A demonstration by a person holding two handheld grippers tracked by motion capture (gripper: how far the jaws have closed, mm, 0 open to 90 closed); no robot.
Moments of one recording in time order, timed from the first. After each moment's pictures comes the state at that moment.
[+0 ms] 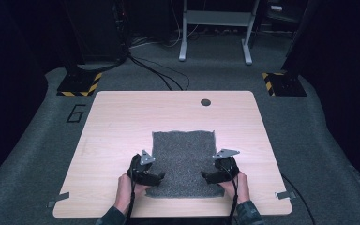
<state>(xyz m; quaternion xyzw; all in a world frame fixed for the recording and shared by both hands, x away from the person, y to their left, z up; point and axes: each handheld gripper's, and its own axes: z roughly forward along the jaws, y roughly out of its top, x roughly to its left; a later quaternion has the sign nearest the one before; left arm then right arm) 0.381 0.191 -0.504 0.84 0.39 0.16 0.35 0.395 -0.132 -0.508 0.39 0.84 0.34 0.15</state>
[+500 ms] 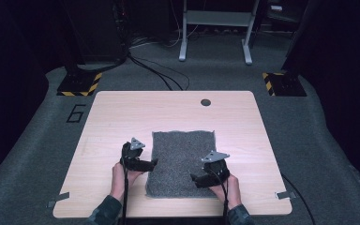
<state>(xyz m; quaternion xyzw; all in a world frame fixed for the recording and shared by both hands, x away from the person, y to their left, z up) 0.420 0.217 -0.495 0.81 0.44 0.17 0.36 0.371 -0.093 -0.487 0.37 0.84 0.36 0.15</state>
